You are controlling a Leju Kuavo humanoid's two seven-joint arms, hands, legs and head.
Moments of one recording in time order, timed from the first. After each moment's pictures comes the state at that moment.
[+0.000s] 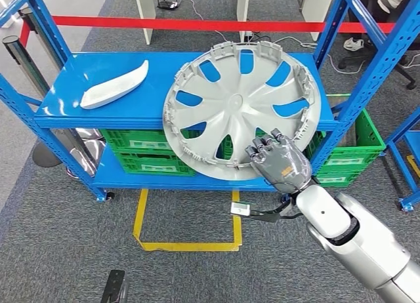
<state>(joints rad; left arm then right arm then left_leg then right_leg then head) -0.11 -0.19 0.83 -0.24 -0.94 0.39 -0.54 -0.66 -0.26 0.92 -1.51 1.53 -0.26 0.06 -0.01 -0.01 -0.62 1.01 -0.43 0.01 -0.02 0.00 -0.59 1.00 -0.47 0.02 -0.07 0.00</state>
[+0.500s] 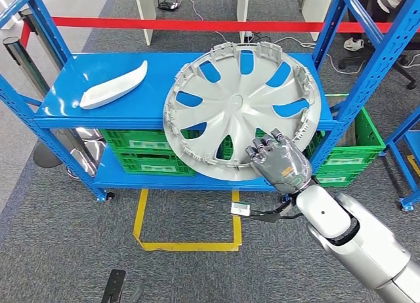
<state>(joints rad) -0.11 -0.19 0.83 -0.24 -0.95 0.37 -0.58 -0.66 -0.26 0.92 -1.51 1.54 -0.26 0.06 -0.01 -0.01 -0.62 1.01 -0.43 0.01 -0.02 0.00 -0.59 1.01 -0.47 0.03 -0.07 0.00</state>
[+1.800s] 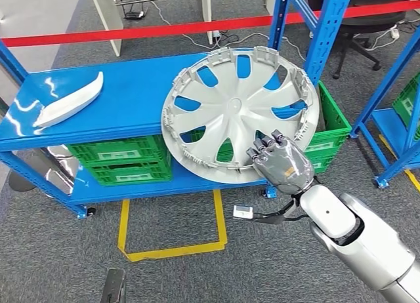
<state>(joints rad) -0.11 -0.20 0.82 -0.24 -0.86 0.44 -0.69 -0.67 -0.28 0.92 -1.53 1.47 -0.26 0.02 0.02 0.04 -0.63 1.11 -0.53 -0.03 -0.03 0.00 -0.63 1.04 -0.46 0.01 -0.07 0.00</state>
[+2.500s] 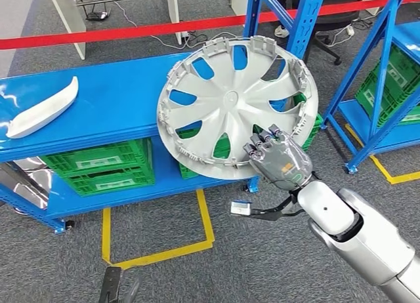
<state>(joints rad) -0.12 -0.20 0.73 -0.24 -0.75 0.39 -0.67 -0.70 -0.28 0.94 -1.55 1.50 -0.24 0.03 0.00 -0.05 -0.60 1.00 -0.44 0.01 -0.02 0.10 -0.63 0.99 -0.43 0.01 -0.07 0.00</state>
